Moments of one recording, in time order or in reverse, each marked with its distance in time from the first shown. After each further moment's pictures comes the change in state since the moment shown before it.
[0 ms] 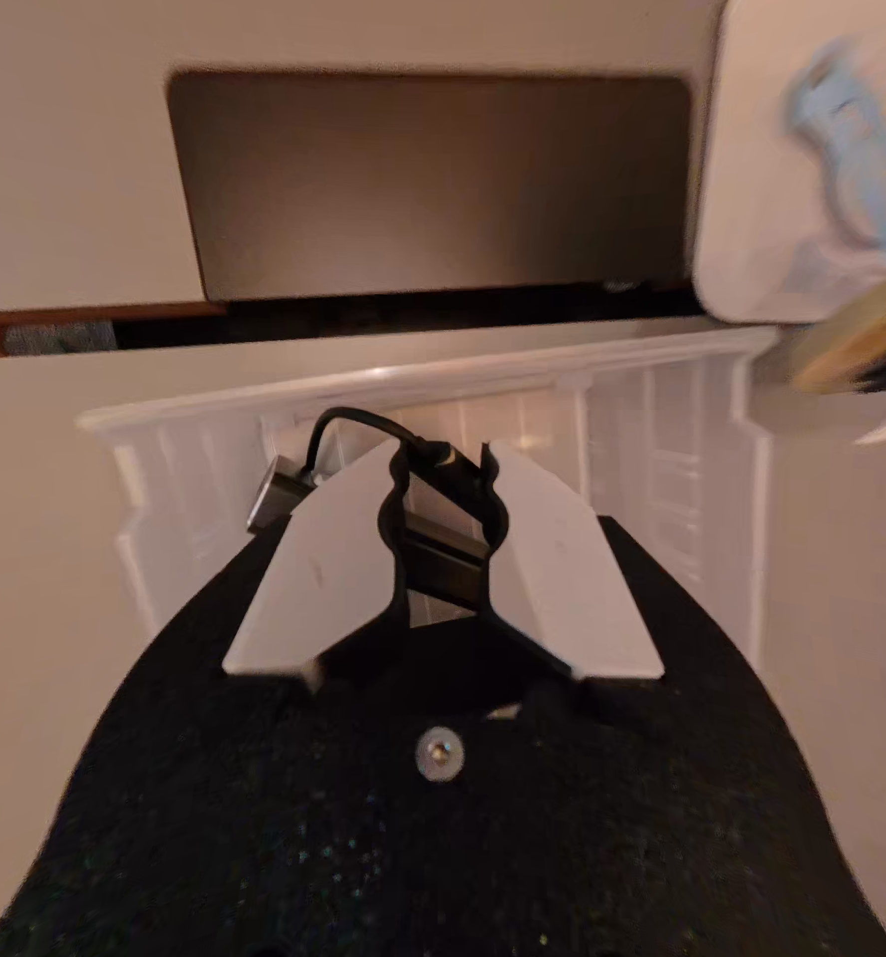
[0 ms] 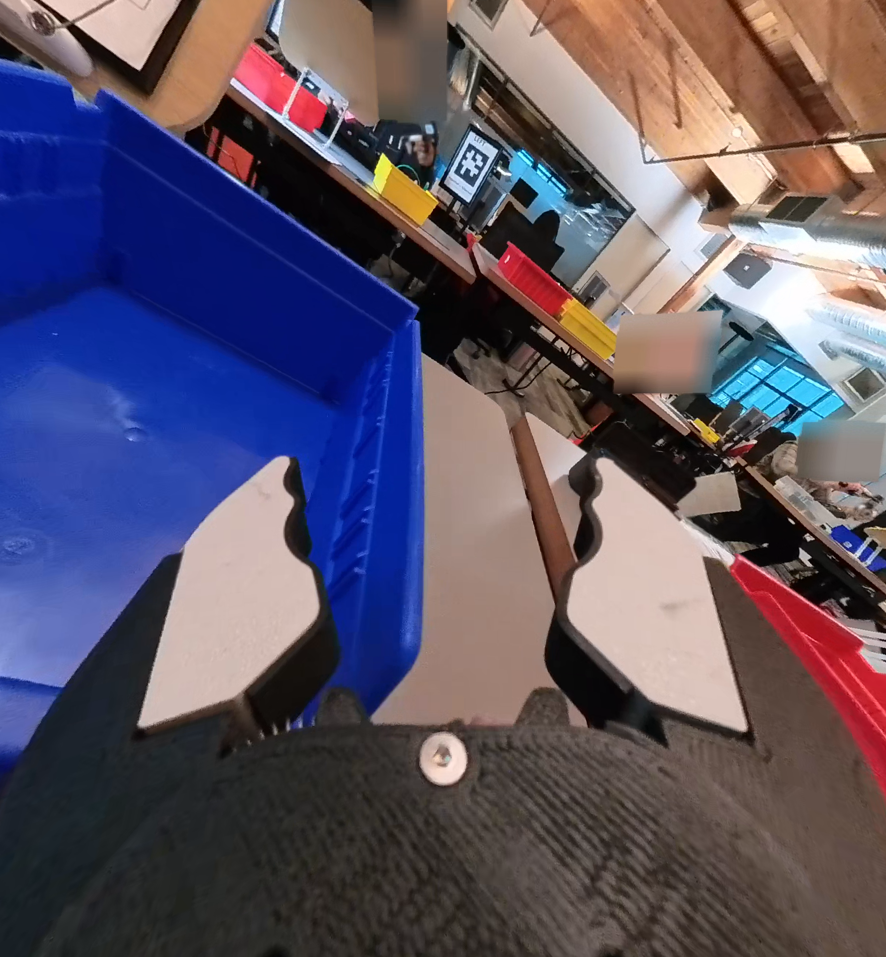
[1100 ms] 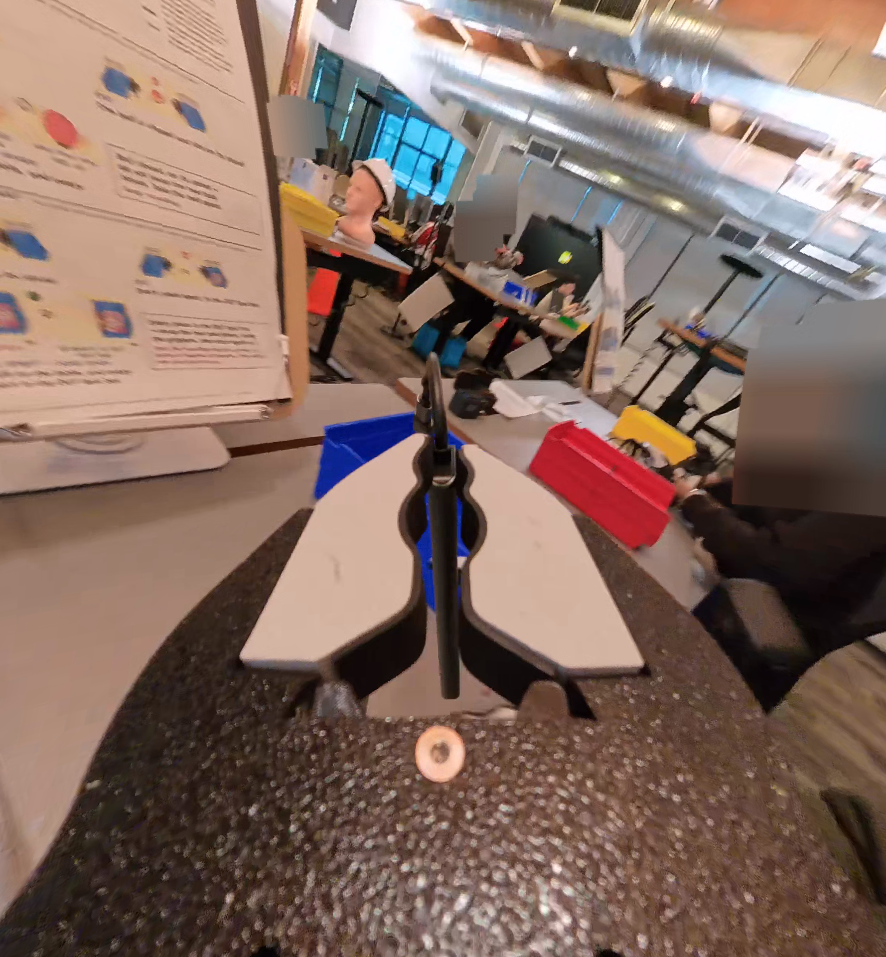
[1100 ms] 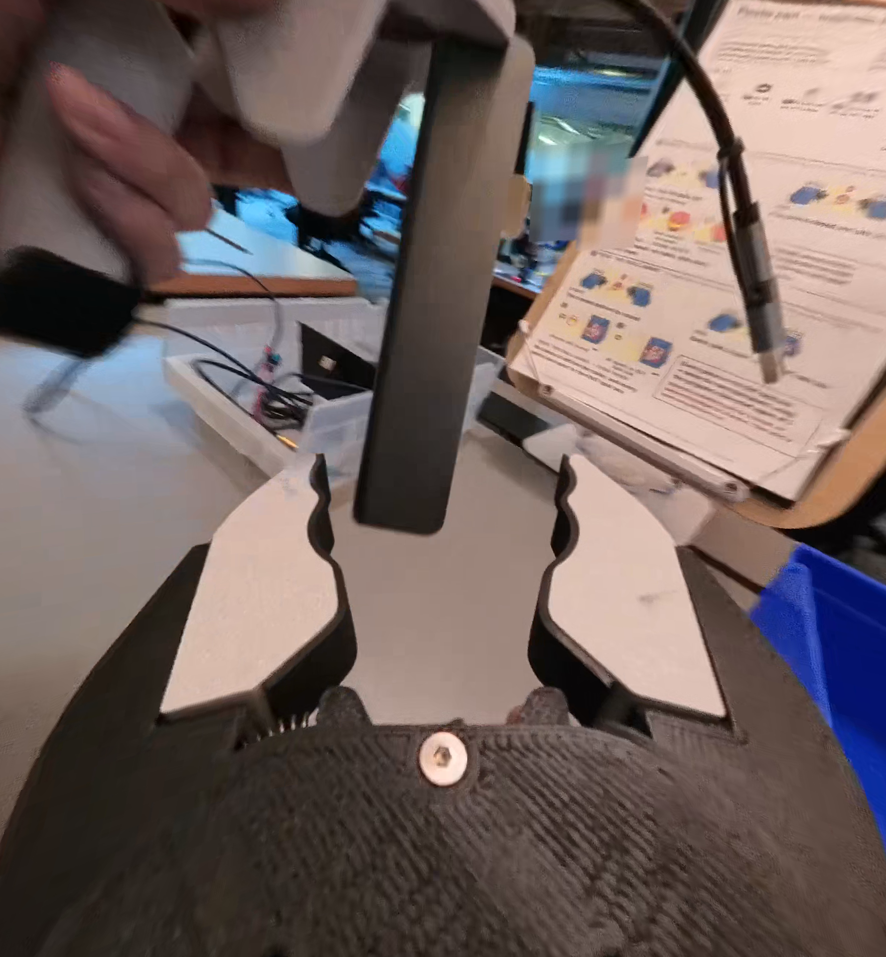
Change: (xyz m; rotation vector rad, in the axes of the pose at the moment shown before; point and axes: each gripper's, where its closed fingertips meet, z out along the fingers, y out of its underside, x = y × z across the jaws) left arm 0.284 0.176 -0.249 0.895 0.854 0.193; right arm -0.288 -0.268 -0.086 0.298 -0.657 0.310
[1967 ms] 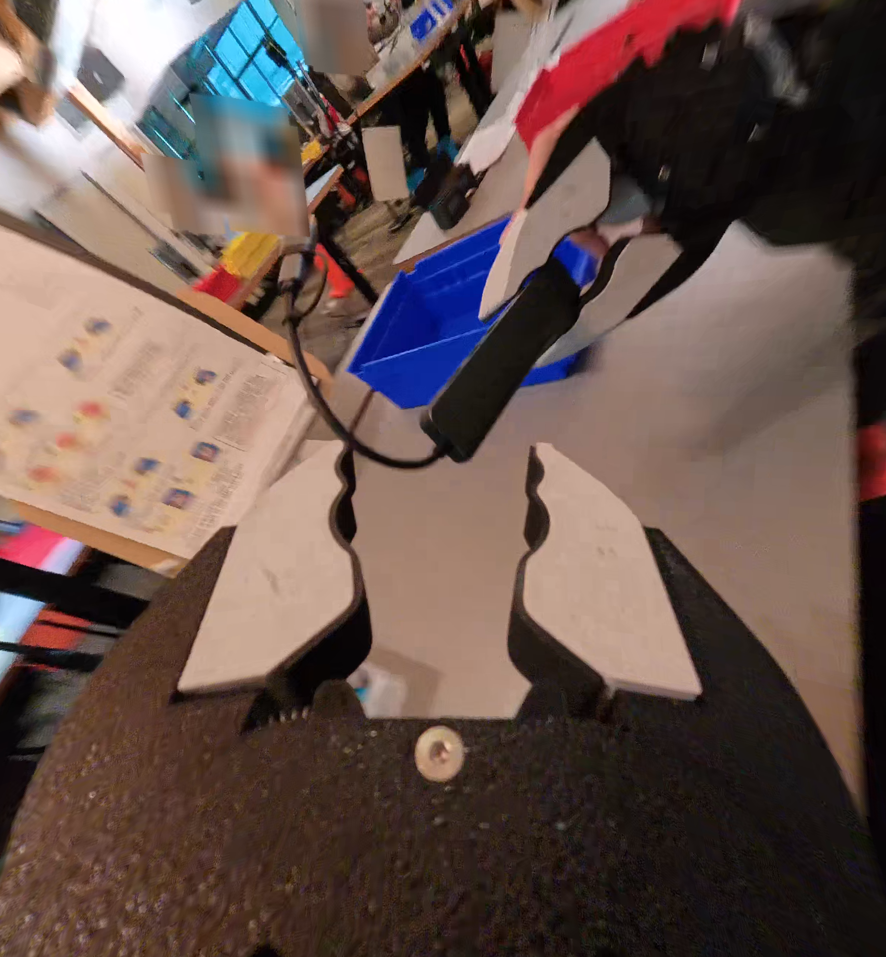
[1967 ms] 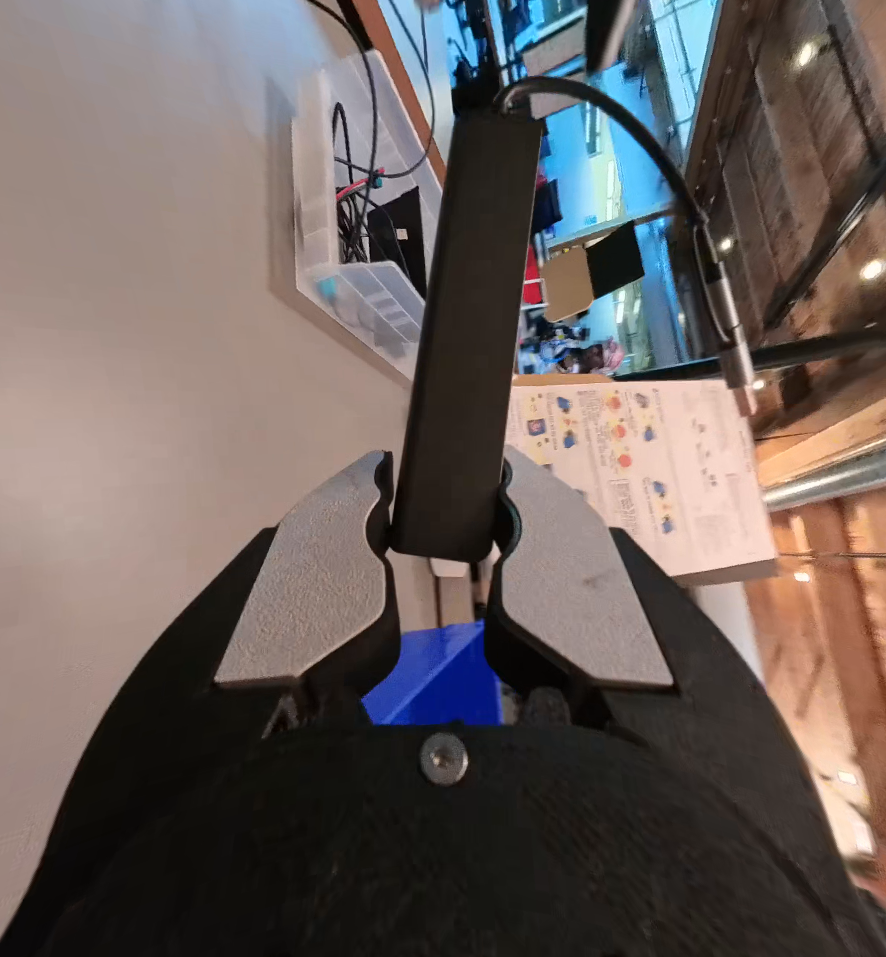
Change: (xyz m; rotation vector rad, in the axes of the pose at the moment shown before) left arm 0.054 0.086 -0.100 -0.304 0.064 1.078; right arm -0.005 -0.005 -0.090 -0.053 -0.194 -1.020
